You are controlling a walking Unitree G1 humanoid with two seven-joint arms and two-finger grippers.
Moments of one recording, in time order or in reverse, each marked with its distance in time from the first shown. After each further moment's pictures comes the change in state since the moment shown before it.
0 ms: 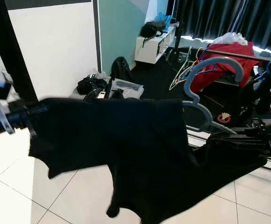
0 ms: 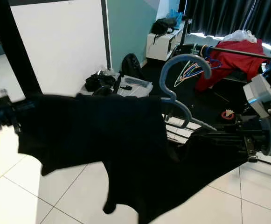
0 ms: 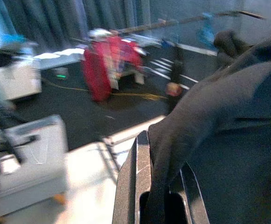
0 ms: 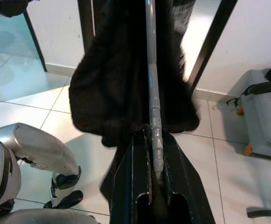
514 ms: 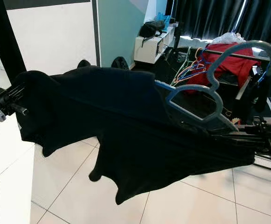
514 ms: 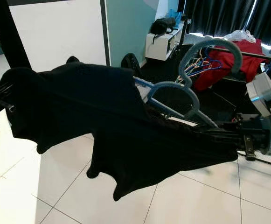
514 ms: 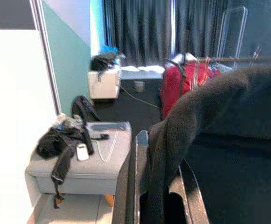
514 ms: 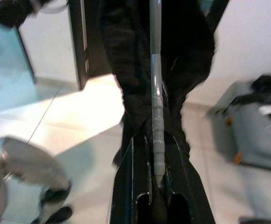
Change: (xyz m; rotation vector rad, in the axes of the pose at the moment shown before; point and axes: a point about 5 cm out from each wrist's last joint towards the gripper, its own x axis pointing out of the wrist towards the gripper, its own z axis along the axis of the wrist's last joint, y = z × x) left arm -0.018 0.021 -0.018 -0.068 -0.044 0.353; right arm 0.002 -0.002 0.007 -0.028 -0.066 -0.062
